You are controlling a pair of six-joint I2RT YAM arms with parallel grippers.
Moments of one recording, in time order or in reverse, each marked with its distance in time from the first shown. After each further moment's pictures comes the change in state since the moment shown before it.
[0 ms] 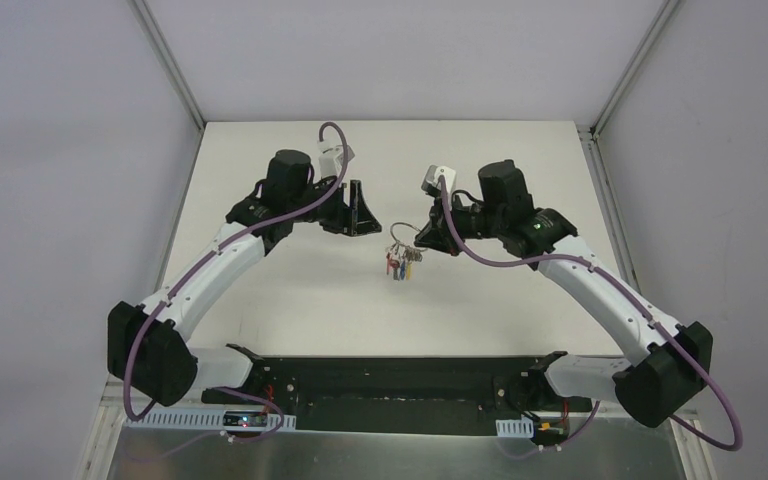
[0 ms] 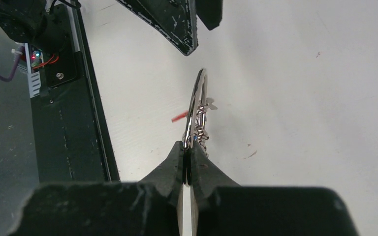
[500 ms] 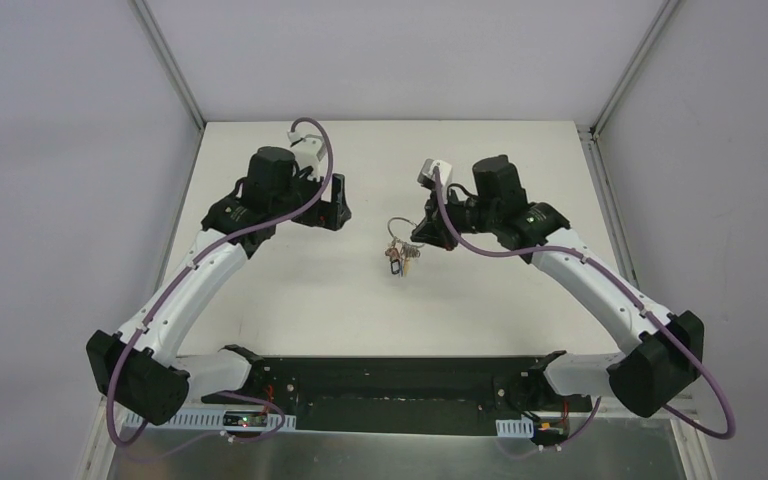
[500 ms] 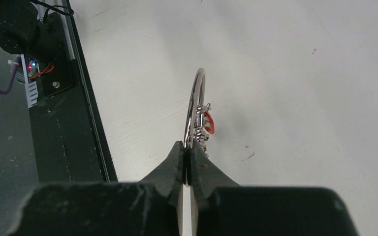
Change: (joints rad) left arm 0.008 -0.095 0.088 -0.242 -0.430 0.211; right arm 0.000 0.032 0.039 -0.005 0.045 0.021
